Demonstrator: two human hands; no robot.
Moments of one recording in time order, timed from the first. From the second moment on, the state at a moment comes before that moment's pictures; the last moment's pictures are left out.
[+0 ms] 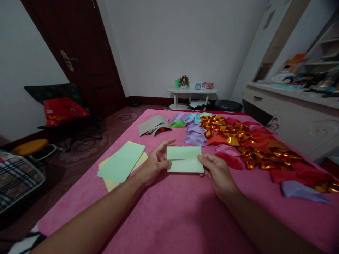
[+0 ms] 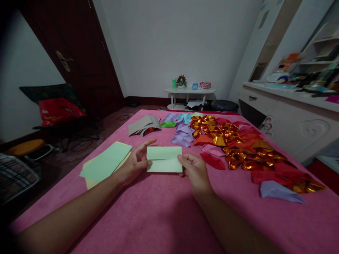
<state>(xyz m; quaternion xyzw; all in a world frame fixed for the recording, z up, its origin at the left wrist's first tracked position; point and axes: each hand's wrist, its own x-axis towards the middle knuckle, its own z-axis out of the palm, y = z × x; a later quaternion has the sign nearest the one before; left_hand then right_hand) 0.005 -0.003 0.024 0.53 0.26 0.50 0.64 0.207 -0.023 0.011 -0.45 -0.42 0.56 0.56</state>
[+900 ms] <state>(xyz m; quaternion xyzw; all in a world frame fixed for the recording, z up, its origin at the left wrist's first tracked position) 0.004 -0.003 0.019 0.56 0.38 0.50 0.55 0.203 -0.026 0.012 -0.48 -0.45 0.50 0.56</state>
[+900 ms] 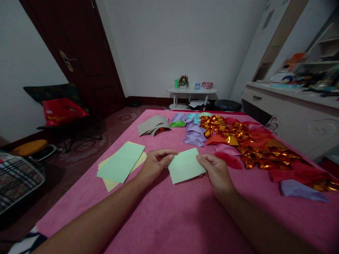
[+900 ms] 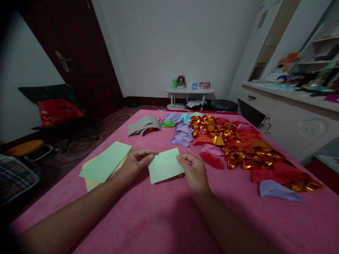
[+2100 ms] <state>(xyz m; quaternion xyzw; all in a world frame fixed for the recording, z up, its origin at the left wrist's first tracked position) 0.007 -0.009 0.019 0.54 0.43 0.44 0.58 0.199 -0.031 0.021 -0.47 -0.51 0.45 0.57</state>
